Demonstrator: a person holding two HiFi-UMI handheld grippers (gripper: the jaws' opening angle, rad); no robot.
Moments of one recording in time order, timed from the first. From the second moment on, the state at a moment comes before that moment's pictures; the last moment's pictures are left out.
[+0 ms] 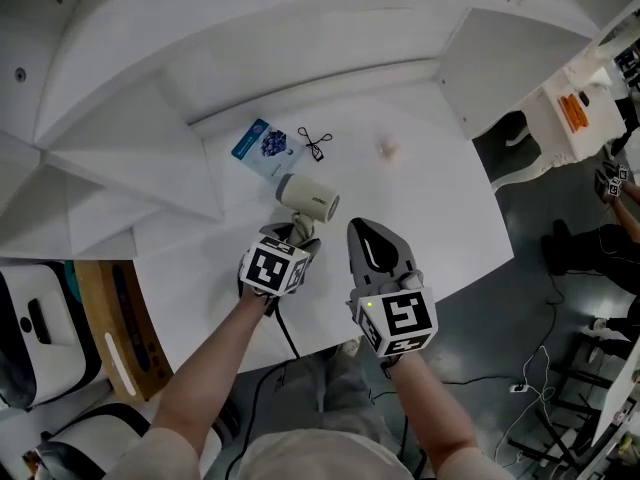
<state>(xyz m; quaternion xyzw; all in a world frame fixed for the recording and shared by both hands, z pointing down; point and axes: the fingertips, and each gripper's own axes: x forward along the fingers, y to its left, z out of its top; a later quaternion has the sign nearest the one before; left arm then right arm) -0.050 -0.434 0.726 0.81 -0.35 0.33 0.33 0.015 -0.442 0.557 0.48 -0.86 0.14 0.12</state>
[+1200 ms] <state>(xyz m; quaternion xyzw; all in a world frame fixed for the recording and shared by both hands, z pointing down) -0.045 -0.430 0.761 0.80 -0.39 0.36 0.28 0.041 -0.415 0.564 0.49 -0.85 0.19 0.10</state>
